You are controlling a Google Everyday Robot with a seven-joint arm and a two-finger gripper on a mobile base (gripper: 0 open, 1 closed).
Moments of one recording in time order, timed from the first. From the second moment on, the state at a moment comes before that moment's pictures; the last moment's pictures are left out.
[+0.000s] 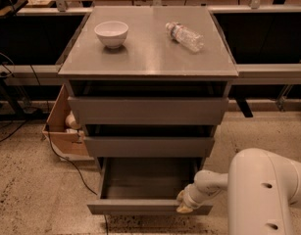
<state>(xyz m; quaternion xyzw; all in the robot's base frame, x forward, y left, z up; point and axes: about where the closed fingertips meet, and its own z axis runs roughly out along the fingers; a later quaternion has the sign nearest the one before) 0.517 -0.154 0.206 -0.66 0.73 0.14 0.13</state>
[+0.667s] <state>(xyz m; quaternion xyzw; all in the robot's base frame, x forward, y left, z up) 0.502 -0.148 0.222 -0.68 0.71 0.14 0.11</state>
